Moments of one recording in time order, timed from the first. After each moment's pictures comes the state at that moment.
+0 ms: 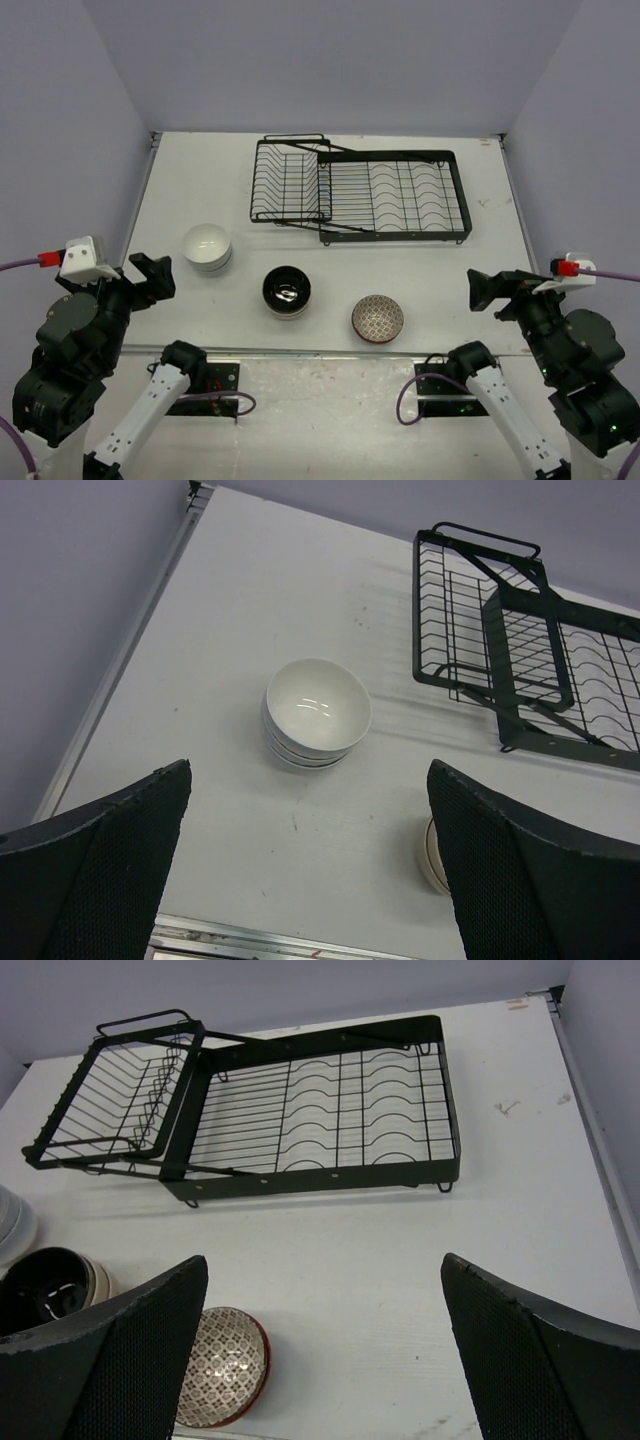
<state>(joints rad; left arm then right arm) -0.37 0.38 1.22 -1.08 -0.45 -0.33 0.35 0.29 1.14 -1.02 0.24 0.26</state>
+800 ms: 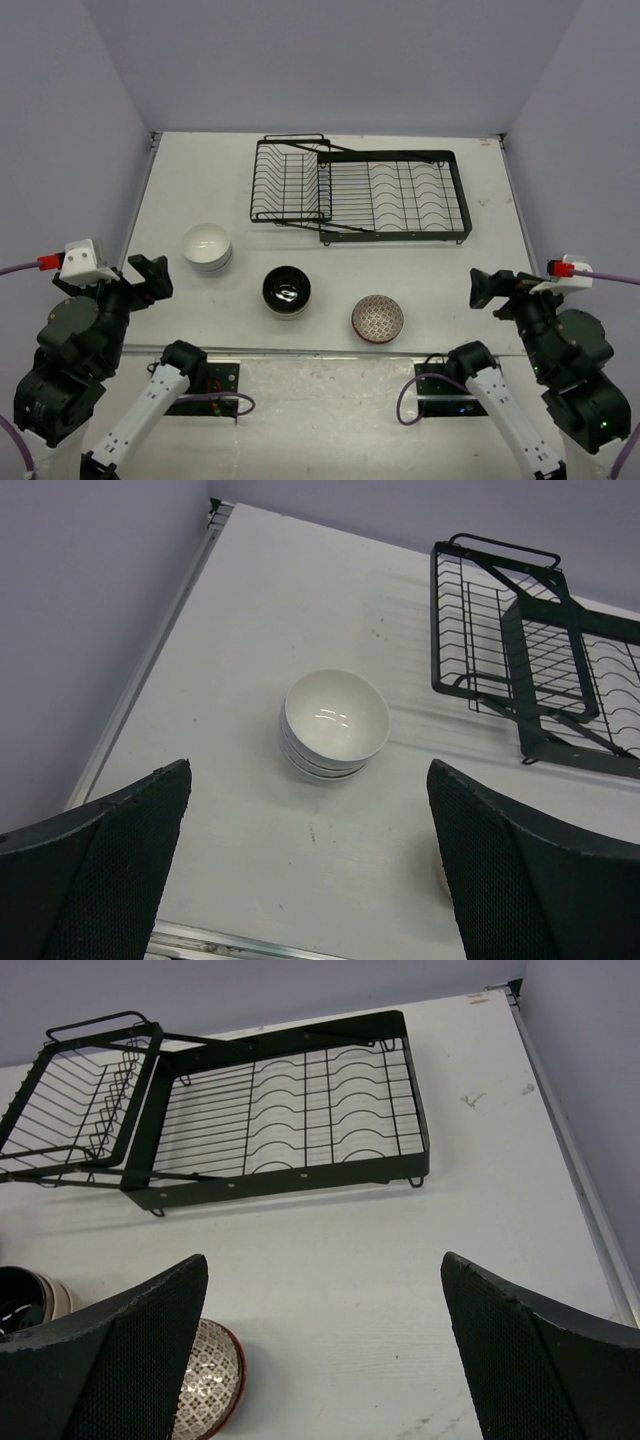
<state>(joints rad) -0.41 0.35 1.19 -1.06 -0.53 -0.30 0.35 0.25 1.06 -1.00 0.33 0.25</state>
